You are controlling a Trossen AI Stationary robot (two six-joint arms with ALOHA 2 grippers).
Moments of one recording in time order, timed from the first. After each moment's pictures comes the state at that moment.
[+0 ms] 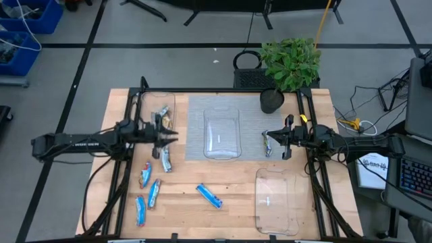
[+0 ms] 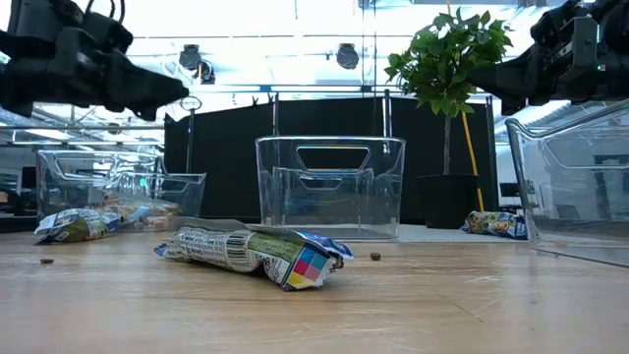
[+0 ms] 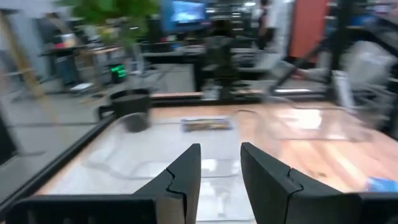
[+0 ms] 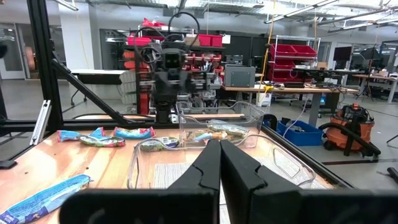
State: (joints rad) left arm 0.24 0.55 0.06 0.49 0.24 0.07; right arm -0.08 0.32 0.02 0.42 0.08 -0.04
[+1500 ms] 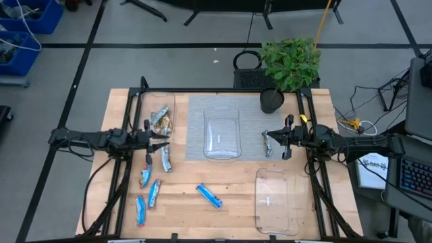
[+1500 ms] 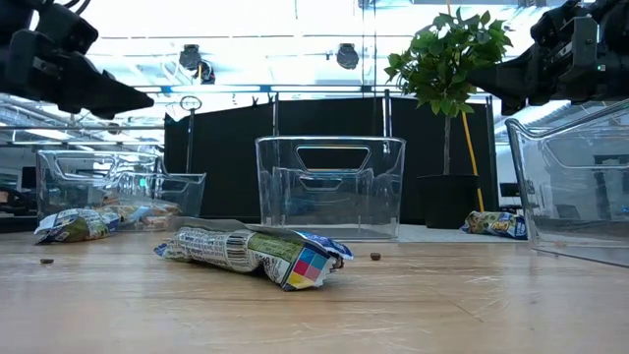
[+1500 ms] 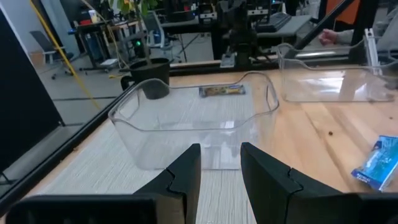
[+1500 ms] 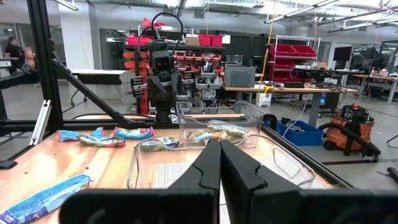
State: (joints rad) left arm -0.13 0.11 0.10 -0.13 -0.27 0.07; right arm -0.08 0.32 0.02 0.42 0.08 -0.04
